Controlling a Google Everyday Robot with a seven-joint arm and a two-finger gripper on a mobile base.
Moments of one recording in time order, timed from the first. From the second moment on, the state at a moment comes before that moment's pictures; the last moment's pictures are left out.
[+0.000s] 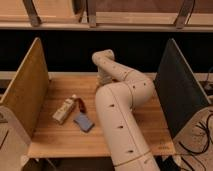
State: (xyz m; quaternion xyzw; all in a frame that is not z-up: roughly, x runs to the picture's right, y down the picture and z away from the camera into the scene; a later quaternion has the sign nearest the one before) arm 0.009 0.024 0.989 -0.25 0.34 0.70 0.58
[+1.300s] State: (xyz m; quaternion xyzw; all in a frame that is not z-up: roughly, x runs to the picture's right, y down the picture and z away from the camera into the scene) arm -0.025 -0.019 0.898 -0.26 0.34 0.66 0.62
